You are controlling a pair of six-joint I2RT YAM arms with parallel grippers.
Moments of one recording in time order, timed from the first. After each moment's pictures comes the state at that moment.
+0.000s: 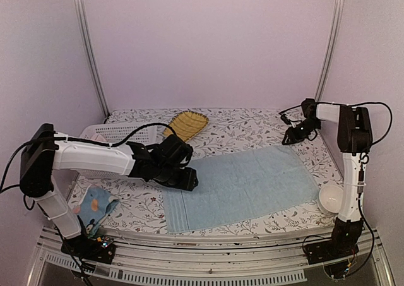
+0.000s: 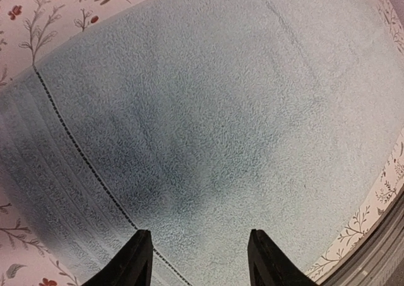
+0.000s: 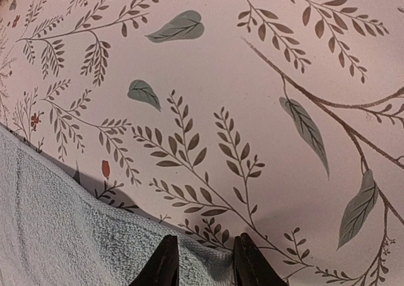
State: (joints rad) left arm -0.95 1.69 1.05 -0.33 -0.11 -0.64; right arm -0.02 2.31 1.81 -0.76 -0.42 -0.41
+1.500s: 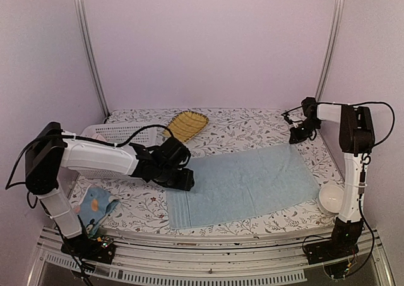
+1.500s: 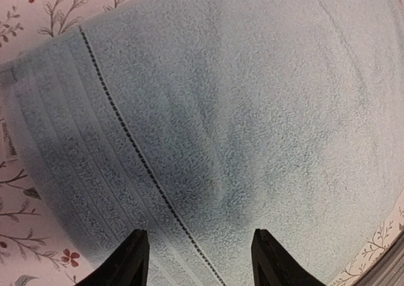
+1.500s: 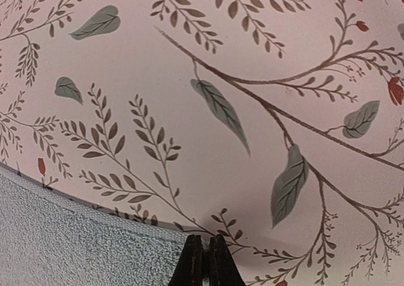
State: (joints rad) left arm -0.92 1.73 1.02 -0.31 -0.14 -0.64; right arm -0.01 2.27 1.75 -0.68 -0.20 -0.39
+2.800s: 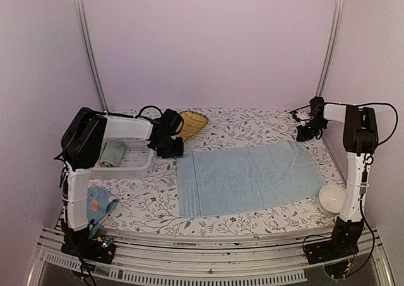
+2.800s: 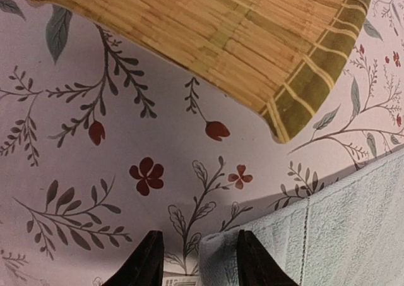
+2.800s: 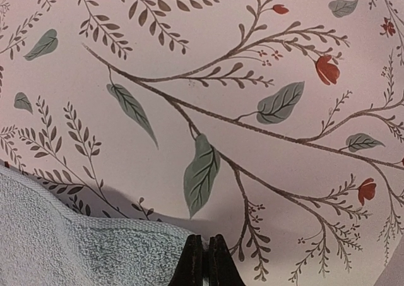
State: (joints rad) left arm -0.57 2.16 1.52 -0.43 -0.11 -0.61; right arm -0.08 2.27 1.76 -0.64 -0.20 -0.39
